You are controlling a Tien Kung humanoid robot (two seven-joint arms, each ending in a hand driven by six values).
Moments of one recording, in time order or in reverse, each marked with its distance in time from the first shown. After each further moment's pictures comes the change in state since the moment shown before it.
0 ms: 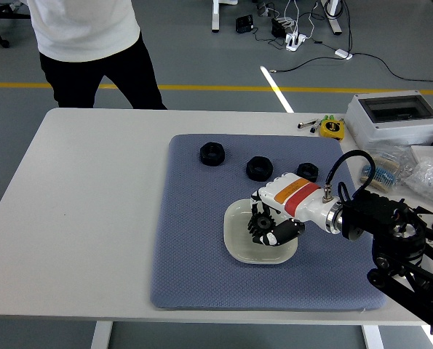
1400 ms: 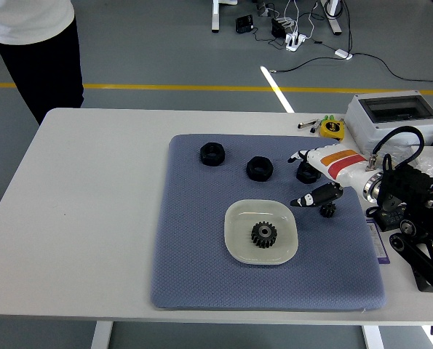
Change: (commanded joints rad) left arm 0.008 0.000 -0.016 -0.001 0.025 -0.004 0.008; right arm -0.037 -0.005 0.240 -0.265 0.016 -0.055 0.040
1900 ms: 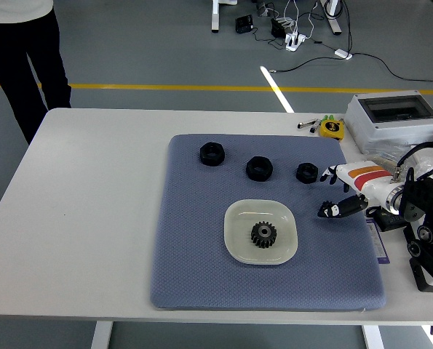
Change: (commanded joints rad) left arm -0.007 -0.003 0.013 0.000 -0.019 0.001 -0.007; right arm -0.040 -0.025 0.020 -0.077 0.006 0.013 0.011
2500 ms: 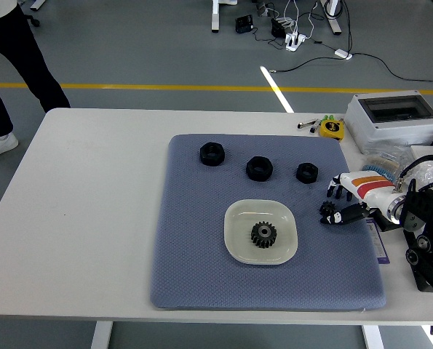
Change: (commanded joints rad) left arm -0.001 -0.005 0.003 -0.001 -0.004 -0.001 -0.001; right arm -0.016 0.020 -0.029 -0.078 0.050 -0.088 0.005
